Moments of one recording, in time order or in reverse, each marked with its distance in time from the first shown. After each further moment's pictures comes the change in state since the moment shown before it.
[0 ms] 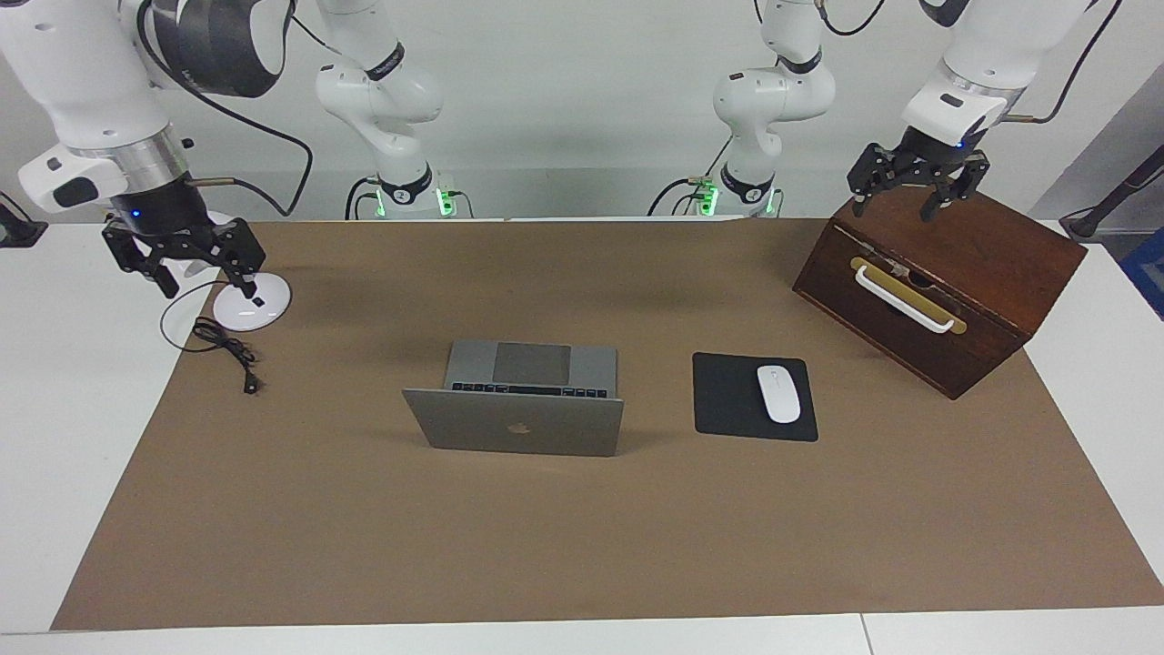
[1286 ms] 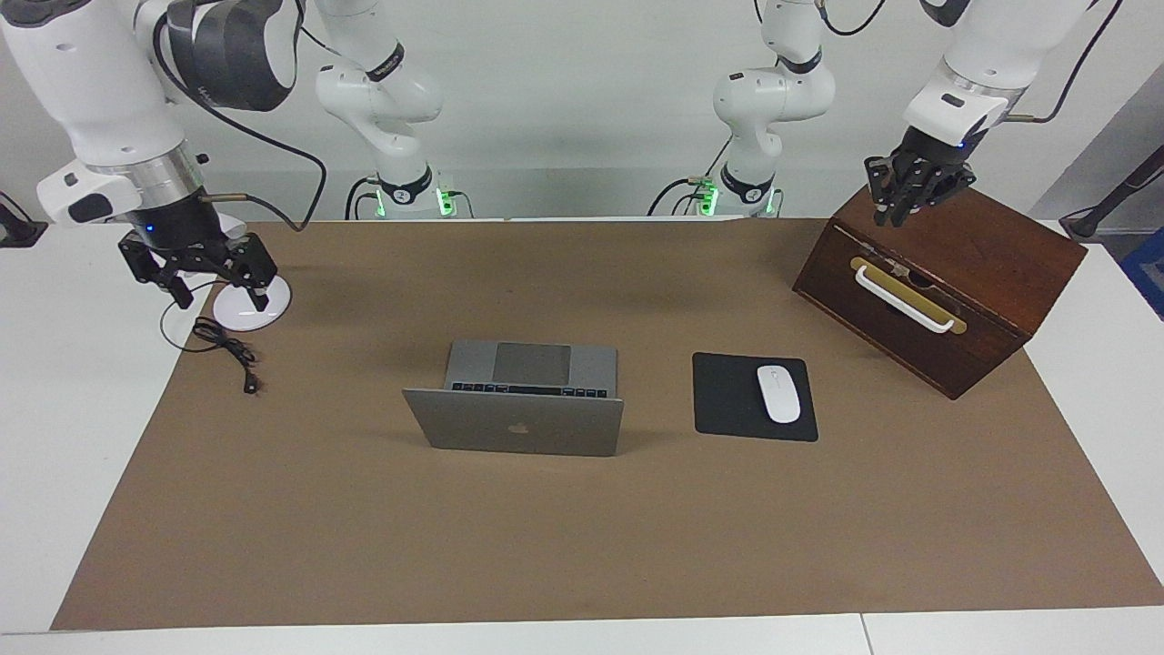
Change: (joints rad) left arm 0.001 0.000 0.002 0.000 0.000 0.001 -0.003; right arm 0.009 0.014 0.008 0.000 0.000 0.007 0.058
